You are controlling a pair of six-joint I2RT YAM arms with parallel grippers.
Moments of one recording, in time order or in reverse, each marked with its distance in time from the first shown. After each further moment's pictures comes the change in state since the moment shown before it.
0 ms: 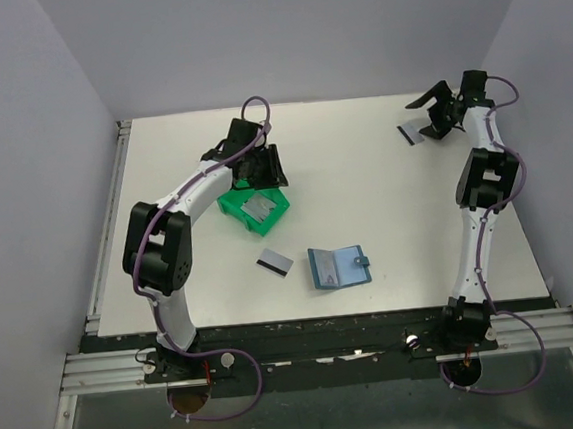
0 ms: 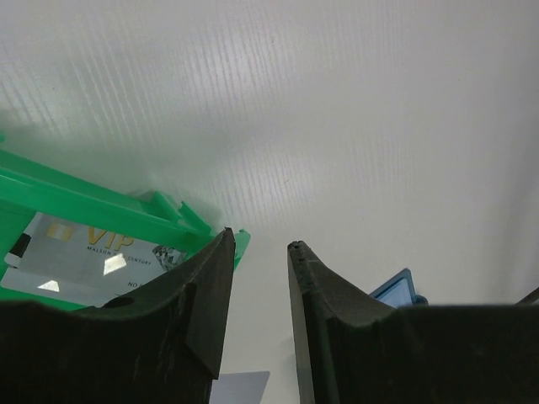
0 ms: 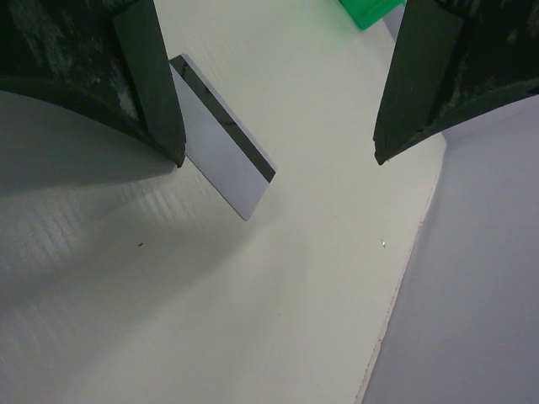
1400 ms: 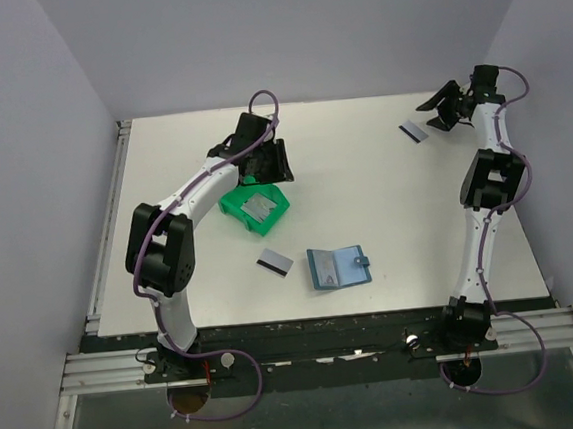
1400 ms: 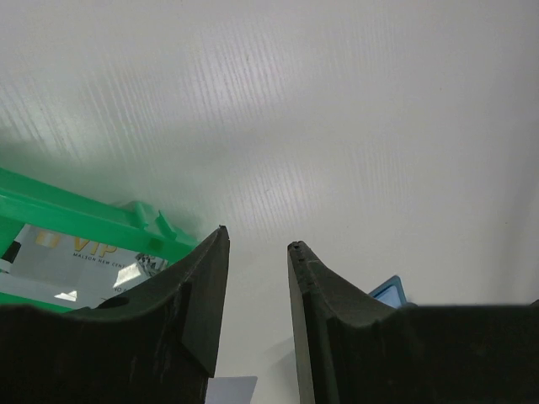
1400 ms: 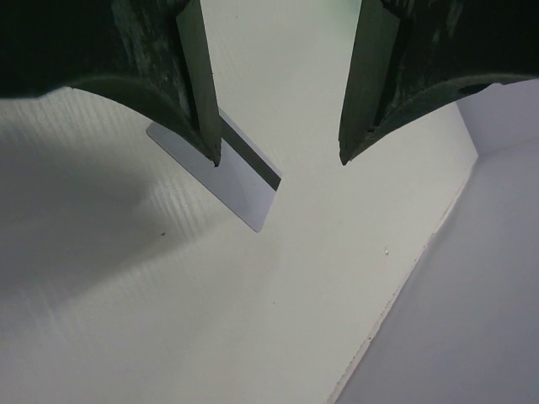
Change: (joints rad) left arm -0.049 0.000 0.071 -0.039 -0.061 -0.001; right arm -0.035 -0.003 0.073 -0.092 -0.014 -0.140
